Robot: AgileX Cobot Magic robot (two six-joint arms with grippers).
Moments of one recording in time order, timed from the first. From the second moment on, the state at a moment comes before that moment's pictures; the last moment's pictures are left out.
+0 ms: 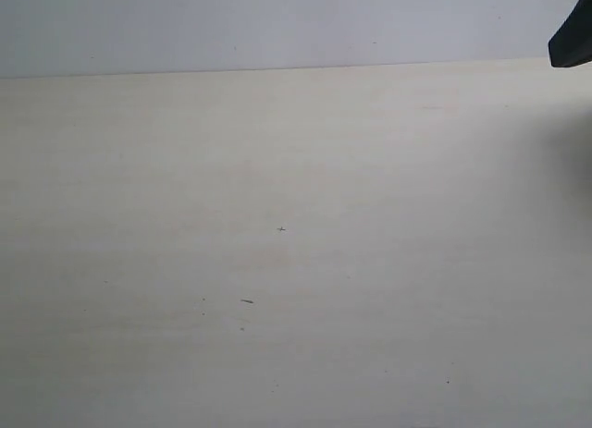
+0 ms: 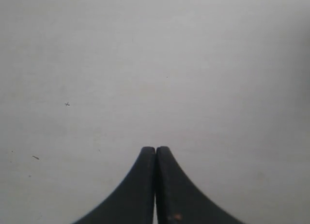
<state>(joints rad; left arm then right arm) -0.62 0.01 0.00 -0.43 -0.08 0.15 0.25 1.23 -1.19 0.10 1.05 0.14</state>
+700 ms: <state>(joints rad) -0.62 0.01 0.00 -0.43 -0.08 0.15 0.25 1.03 -0.97 0.09 0.60 0.11</state>
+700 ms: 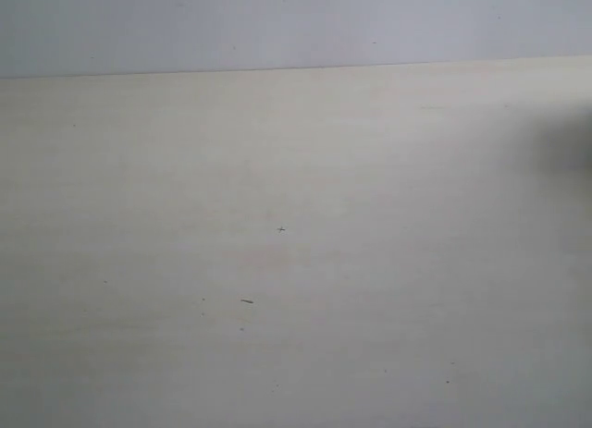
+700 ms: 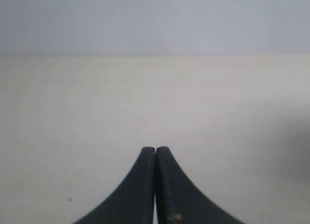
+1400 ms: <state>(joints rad) -0.62 0.01 0.00 -0.43 -0.08 0.15 0.18 0.16 -0.13 -0.04 0.13 0.10</state>
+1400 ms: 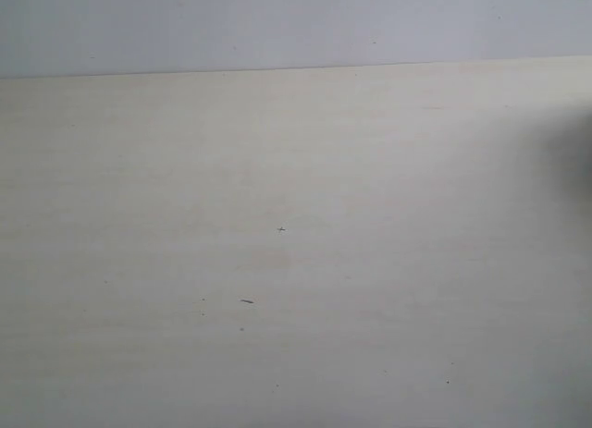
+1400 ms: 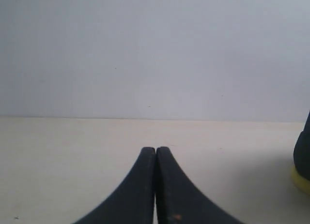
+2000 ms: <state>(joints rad) -0.62 0.01 0.00 -0.43 -0.08 0.15 0.12 0.01 0.00 -0.05 0.09 0.10</state>
